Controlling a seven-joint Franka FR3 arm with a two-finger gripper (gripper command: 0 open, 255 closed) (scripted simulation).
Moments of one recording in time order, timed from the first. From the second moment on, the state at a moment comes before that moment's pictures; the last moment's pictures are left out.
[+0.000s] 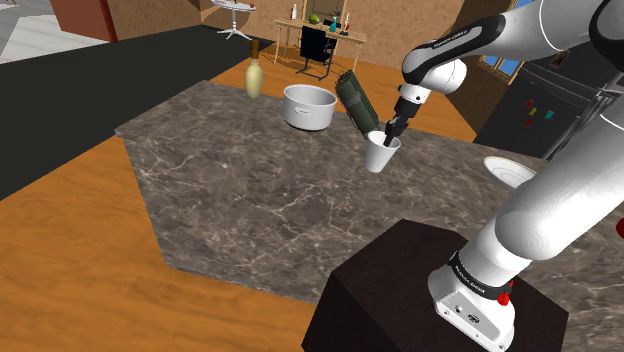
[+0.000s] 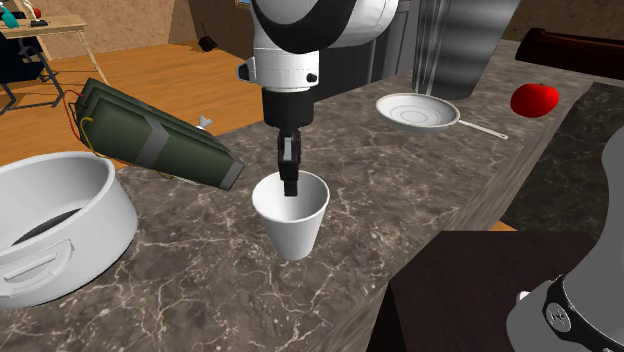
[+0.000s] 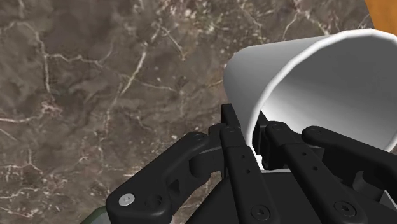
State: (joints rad) arm 0.00 -0.08 -0.44 -2.33 0.16 2.18 -0.57
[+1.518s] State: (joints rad) arm -0.01 -0.20 -0.42 -2.19 0.10 1.93 -0.49
